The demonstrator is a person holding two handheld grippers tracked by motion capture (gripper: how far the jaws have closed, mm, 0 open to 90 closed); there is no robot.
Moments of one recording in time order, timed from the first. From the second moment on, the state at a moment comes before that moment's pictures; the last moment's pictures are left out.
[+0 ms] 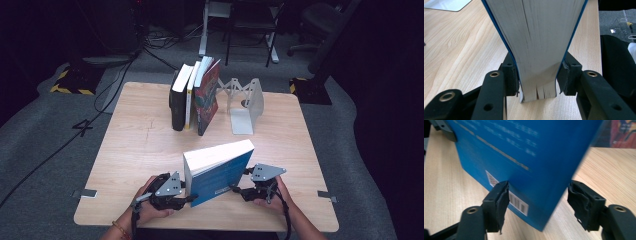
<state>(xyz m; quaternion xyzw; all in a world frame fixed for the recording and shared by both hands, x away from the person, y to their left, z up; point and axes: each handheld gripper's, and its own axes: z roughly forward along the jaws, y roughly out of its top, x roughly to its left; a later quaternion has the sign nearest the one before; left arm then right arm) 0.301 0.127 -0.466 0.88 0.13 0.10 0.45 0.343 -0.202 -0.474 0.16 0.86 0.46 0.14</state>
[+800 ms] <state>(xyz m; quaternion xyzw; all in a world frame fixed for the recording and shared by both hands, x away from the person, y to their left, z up) 0.314 0.136 -0.470 0.85 0.22 0.14 0.46 0.315 -0.191 -0.427 0.10 0.84 0.51 0.15</state>
